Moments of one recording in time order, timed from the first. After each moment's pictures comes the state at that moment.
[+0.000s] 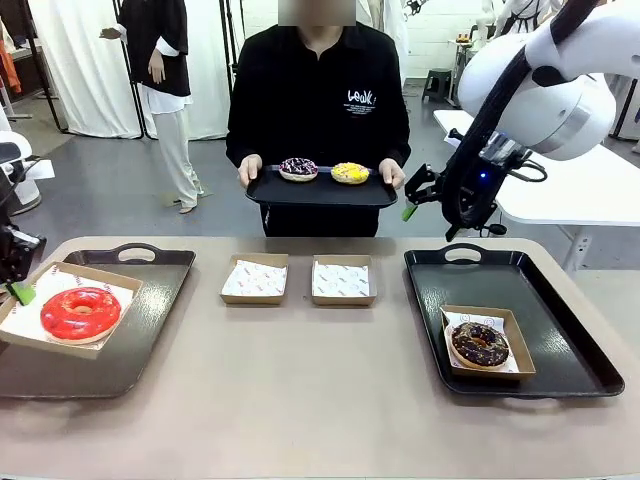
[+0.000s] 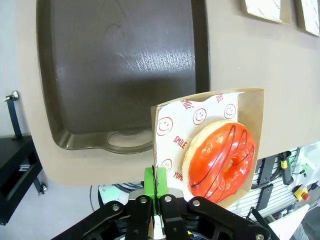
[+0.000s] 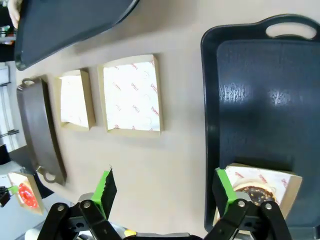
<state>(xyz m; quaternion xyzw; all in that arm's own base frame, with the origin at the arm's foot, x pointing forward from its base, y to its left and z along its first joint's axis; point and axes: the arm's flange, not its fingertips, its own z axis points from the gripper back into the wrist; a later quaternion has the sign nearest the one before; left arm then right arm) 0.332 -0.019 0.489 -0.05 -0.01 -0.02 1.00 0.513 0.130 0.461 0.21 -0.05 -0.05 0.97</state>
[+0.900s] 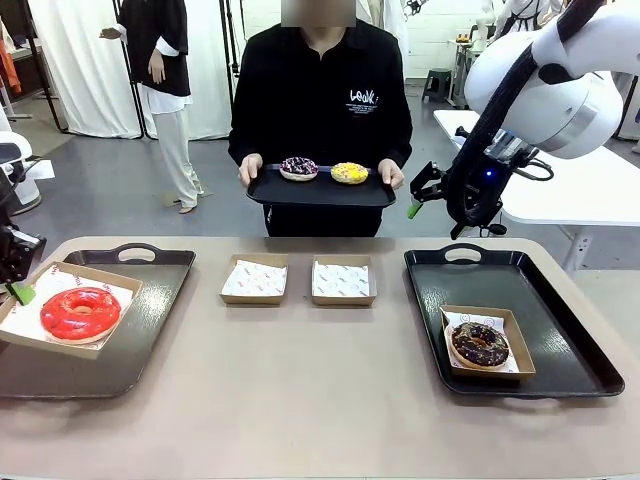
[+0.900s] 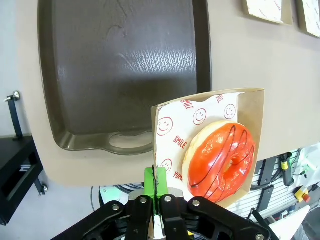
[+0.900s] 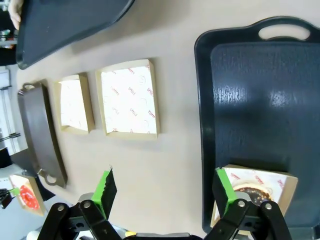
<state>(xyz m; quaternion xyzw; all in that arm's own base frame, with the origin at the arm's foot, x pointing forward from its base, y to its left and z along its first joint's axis) 0.333 -0.020 0.489 -0.05 -0.01 -0.02 1.00 0.516 0.125 0.461 0.21 -0.06 -0.06 0.97</state>
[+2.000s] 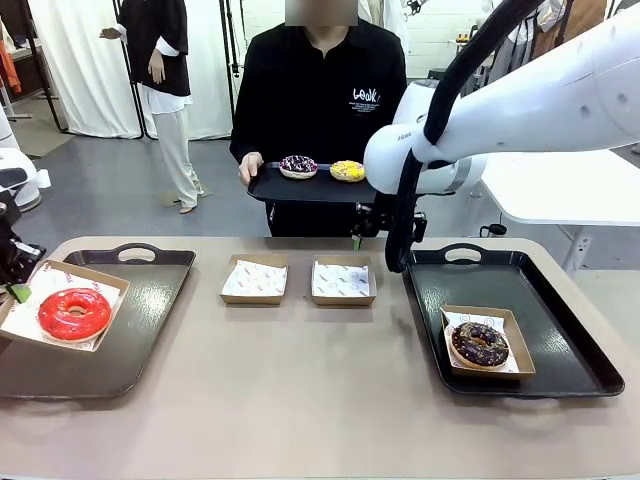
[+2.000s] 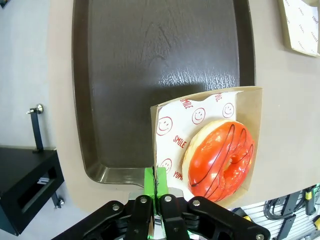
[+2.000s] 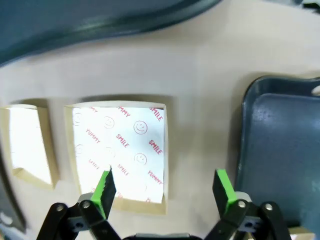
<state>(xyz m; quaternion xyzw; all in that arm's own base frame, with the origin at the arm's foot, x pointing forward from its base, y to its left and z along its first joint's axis) 0.356 0.003 0.452 0.01 -0.06 0.00 1.00 0.577 0.250 0.369 0.08 -0.07 -0.01 0.99</state>
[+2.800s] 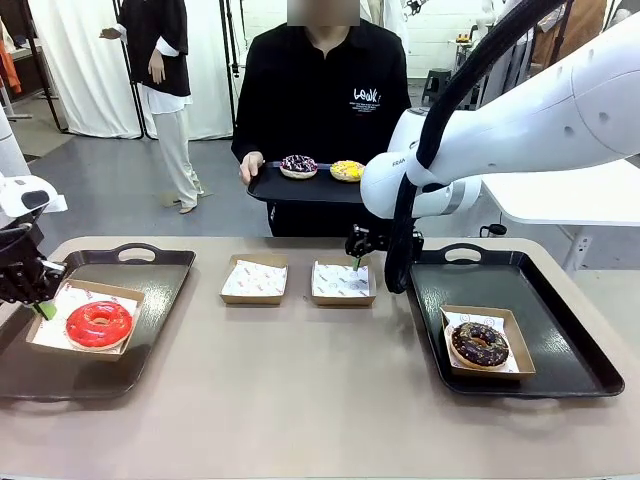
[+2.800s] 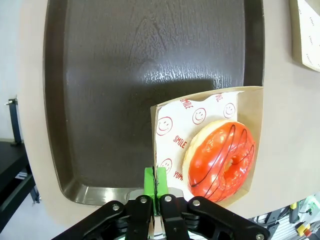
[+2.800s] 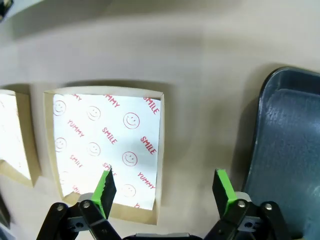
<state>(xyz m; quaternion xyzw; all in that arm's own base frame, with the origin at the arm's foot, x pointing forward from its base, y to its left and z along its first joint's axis) 0.382 0.006 0.404 -0.03 -0.04 0.03 1.00 0.566 0.249 0.336 0.07 -0.06 0.02 1.00</state>
